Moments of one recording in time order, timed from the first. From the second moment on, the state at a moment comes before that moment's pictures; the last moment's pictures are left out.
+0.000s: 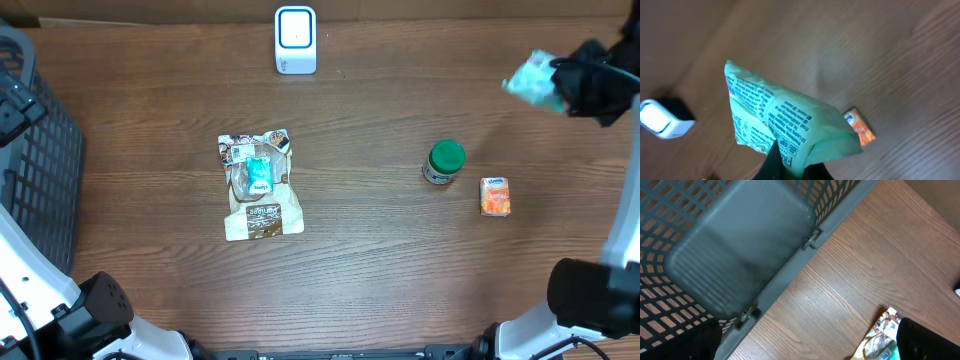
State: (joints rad) left arm 0.56 1.79 2.36 -1.63 -0.03 -0.23; right arm -0.25 1.79 2.13 -1.46 -0.07 0.57
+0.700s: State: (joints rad) left arm 0.56 1.79 2.36 -1.63 -0.03 -0.23; right arm -0.26 1.81 1.33 -0.90 -0.07 0.49
